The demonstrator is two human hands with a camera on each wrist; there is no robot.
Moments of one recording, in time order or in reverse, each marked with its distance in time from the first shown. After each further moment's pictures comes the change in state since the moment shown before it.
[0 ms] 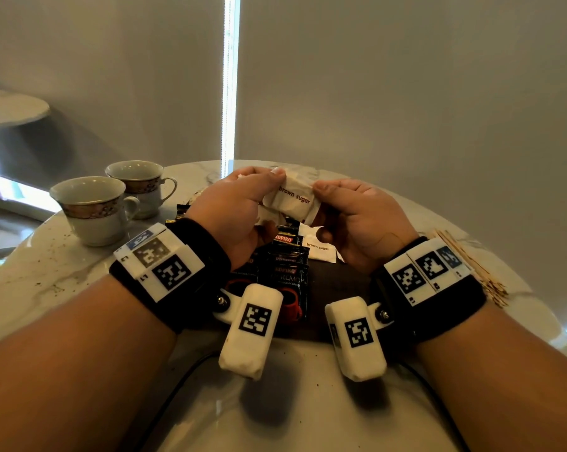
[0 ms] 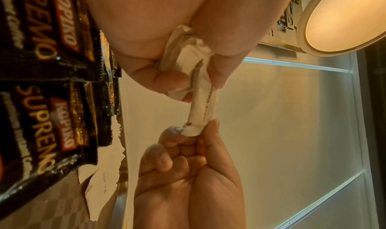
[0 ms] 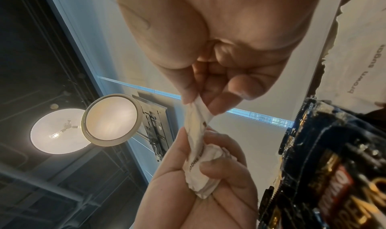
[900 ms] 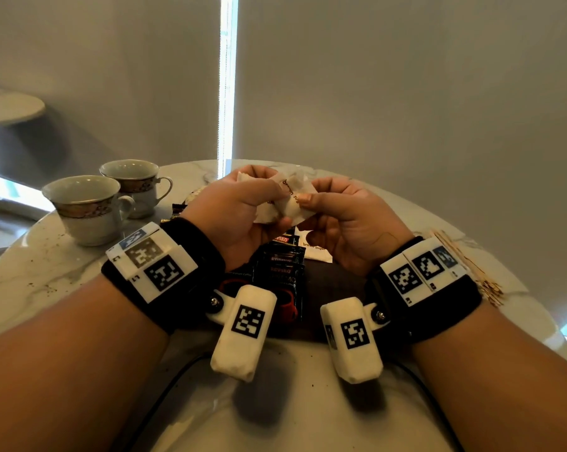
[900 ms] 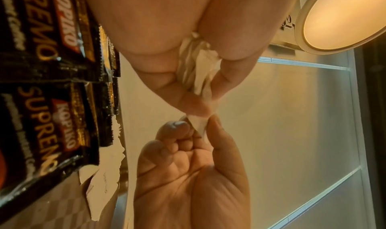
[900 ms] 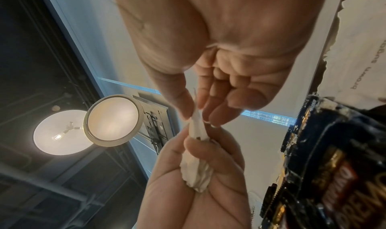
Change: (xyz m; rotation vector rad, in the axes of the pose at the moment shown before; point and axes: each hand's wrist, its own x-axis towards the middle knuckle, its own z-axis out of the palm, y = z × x) left_hand -0.008 0.004 0.004 -0.053 -0.098 -0.010; right_hand -0.010 -0.008 0.006 0.008 -0.074 0.055
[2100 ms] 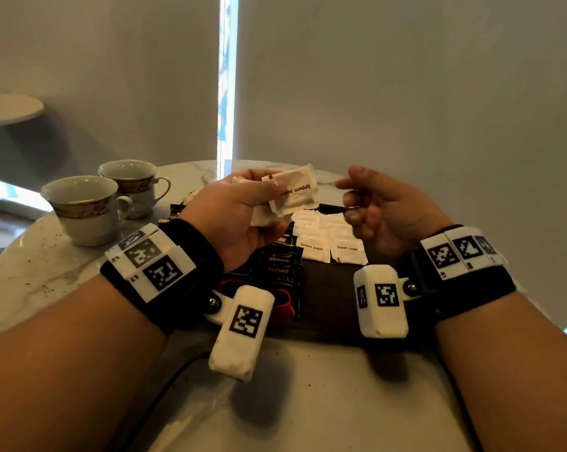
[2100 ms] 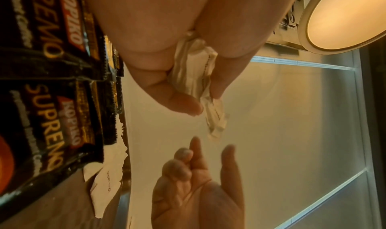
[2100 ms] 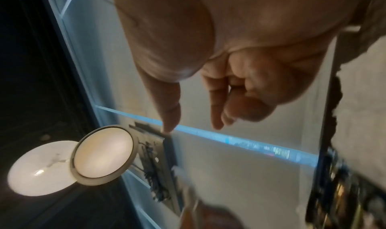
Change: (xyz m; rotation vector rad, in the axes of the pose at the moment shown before) left_hand 0.000 -0.002 0.002 -0.026 0.050 -0.041; right_hand 0.016 -0.011 -0.059 -0.042 0.092 0.064
